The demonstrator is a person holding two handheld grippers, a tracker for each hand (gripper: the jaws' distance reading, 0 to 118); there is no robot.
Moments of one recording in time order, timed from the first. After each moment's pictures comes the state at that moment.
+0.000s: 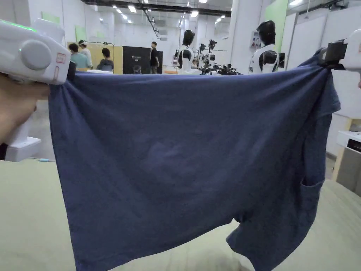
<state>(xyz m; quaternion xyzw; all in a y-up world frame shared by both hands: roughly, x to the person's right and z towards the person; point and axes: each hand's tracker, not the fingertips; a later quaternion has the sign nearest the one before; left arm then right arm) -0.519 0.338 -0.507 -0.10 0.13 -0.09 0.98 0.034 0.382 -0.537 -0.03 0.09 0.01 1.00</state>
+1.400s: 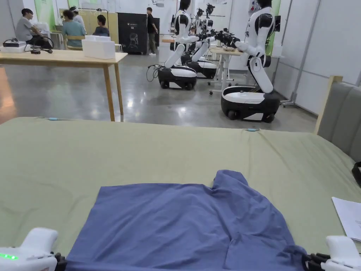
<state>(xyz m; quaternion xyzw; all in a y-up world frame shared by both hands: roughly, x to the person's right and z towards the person) -0.492 -0.081 -0.209 -0.41 0.02 -0.01 0.91 0.112 -0.074 -0.259 -0.36 0.10 0.02 0.93</state>
